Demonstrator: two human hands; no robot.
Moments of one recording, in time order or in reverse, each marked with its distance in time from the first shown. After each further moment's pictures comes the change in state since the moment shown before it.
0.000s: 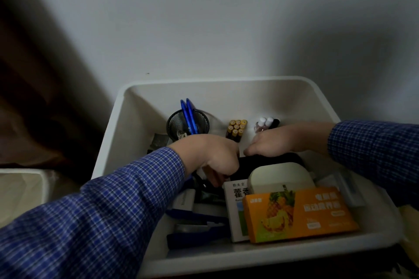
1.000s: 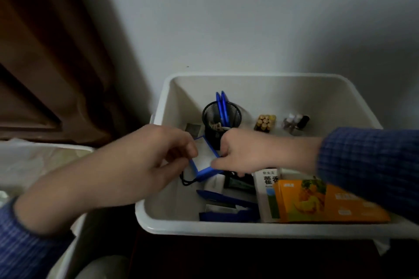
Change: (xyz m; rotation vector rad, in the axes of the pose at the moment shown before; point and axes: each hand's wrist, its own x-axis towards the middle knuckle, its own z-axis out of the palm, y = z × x) left_hand -0.167 -0.124 0.011 0.239 0.728 0.497; right_hand -0.016 -0.117 0.032 0.146 0.206 -0.239
